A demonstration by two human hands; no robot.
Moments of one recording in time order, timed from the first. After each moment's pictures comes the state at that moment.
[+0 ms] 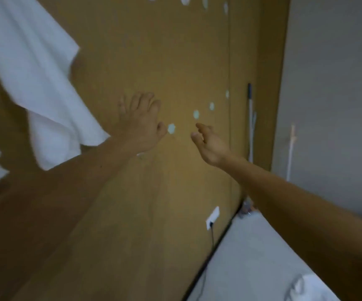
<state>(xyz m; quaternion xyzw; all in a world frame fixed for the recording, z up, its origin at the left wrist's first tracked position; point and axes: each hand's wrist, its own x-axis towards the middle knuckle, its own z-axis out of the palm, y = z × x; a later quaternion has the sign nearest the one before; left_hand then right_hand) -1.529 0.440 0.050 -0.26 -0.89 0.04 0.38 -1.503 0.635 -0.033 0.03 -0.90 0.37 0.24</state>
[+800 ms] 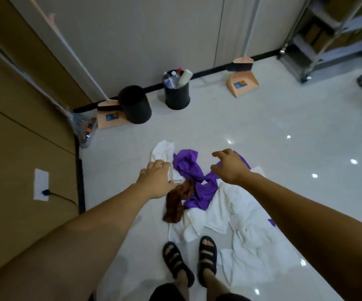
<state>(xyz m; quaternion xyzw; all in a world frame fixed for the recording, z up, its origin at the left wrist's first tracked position) -1.329 0.890 -0.407 -0.61 -0.74 0.10 -0.26 -1.106 0.988 -0.413 -0.55 -0.77 0.33 -0.07</state>
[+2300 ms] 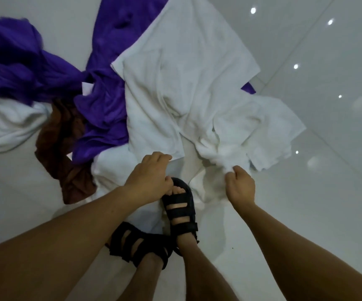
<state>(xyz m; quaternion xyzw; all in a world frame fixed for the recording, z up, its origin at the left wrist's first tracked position) -1.105 0.855 -0.975 -0.73 -0.48 0.19 -0.45 -0.892 0.745 -1.002 -0.89 -0.23 0.39 0.07</state>
